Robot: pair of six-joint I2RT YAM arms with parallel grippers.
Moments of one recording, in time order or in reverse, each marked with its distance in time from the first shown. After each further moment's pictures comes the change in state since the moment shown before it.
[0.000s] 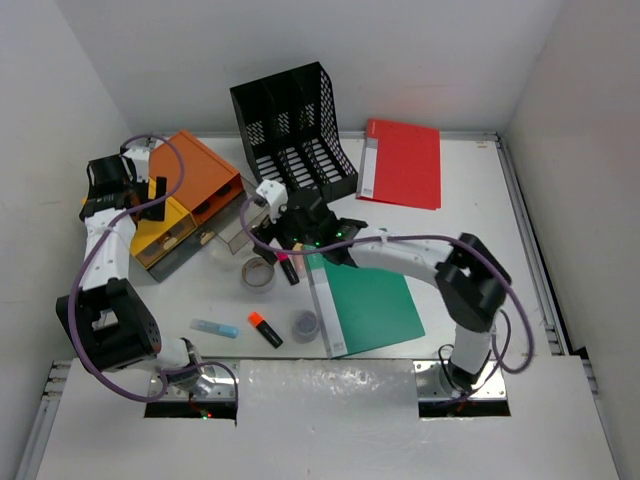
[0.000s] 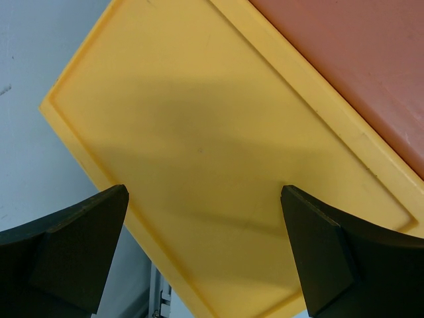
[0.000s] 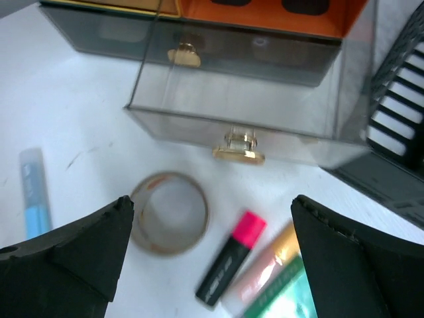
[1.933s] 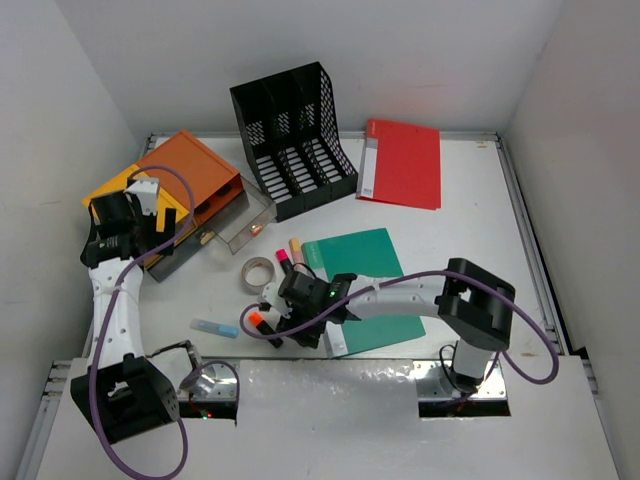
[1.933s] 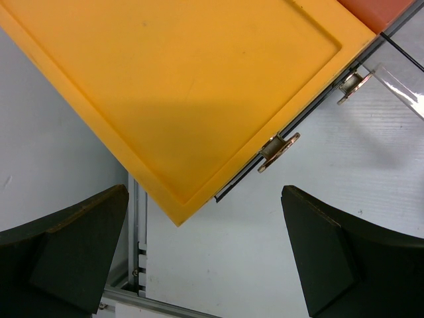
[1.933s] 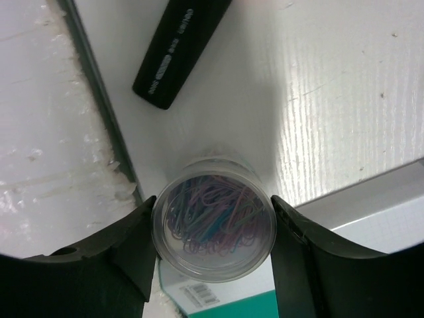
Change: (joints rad) left arm 0.000 -0.371 -0.229 -0.153 0.079 0.005; right arm 0.287 -0.105 -0.277 -0.457 0.008 -0.051
